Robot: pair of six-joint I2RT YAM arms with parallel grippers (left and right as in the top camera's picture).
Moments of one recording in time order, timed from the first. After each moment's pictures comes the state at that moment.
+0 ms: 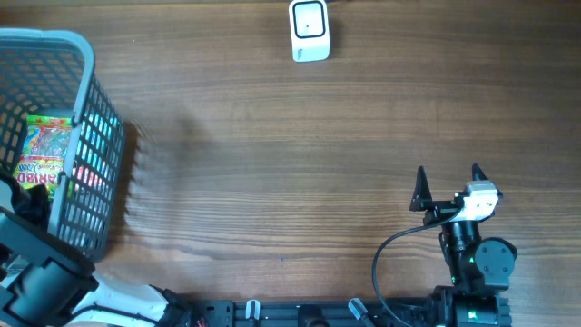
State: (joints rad) left arm 0.89 1.82 1.22 -0.92 -0.24 -1.06; right arm -0.08 0.05 0.01 0.00 -0.12 -0.01
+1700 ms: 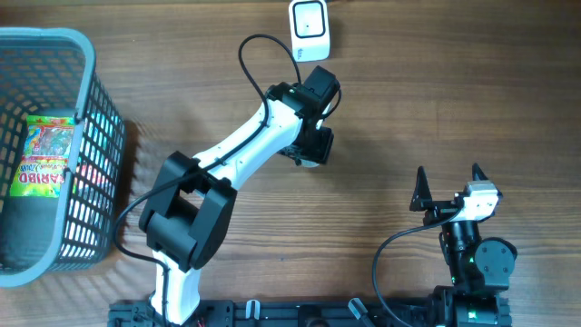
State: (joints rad) left arm -0.63 2.04 1.57 -0.95 0.10 -0.32; right arm -0.08 0.05 0.01 0.00 -0.12 -0.01
